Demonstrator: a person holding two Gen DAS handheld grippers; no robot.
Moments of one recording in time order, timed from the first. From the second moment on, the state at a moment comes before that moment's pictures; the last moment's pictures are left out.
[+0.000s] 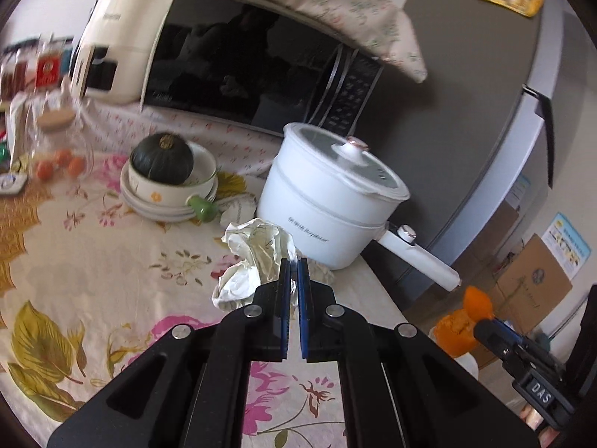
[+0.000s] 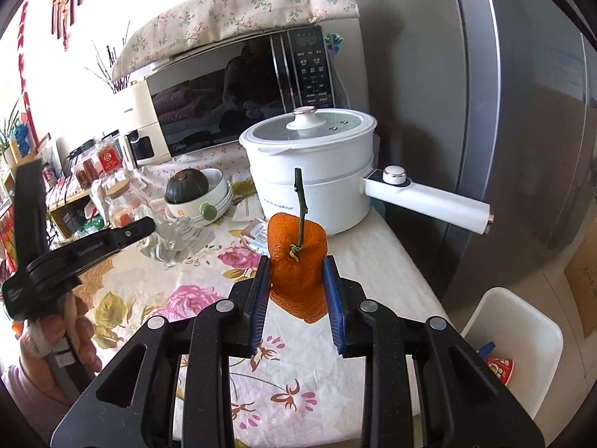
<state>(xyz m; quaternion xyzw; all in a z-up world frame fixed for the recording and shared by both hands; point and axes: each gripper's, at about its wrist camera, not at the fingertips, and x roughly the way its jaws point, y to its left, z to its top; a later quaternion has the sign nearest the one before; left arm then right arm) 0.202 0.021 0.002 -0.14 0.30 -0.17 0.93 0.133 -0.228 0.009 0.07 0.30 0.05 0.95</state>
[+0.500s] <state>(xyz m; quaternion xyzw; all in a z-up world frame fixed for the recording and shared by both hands) 0.168 -0.045 0.031 -0.09 0.24 -0.24 0.94 0.120 -0.265 0.013 0.08 0.28 0.00 0.96</state>
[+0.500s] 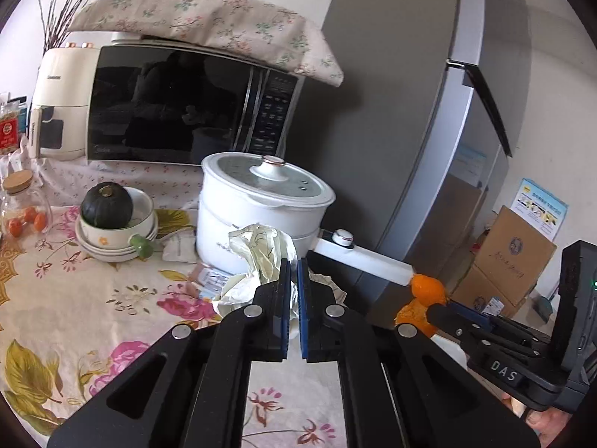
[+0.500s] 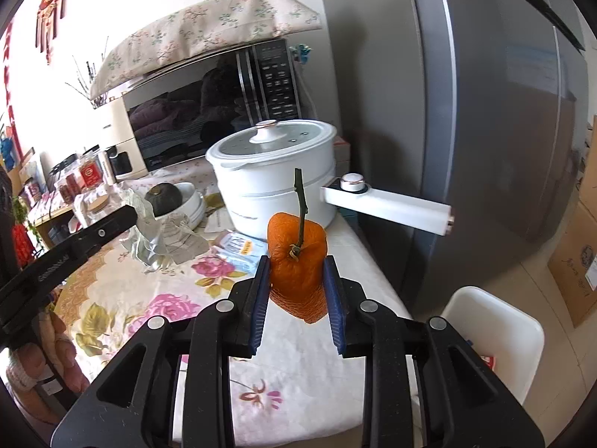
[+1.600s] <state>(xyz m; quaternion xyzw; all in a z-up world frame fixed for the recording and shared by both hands) 0.130 -0.219 0.016 -0.05 0.25 -0.38 0.89 0.073 -0.452 -0.025 0.18 0.32 -0.22 0.90</state>
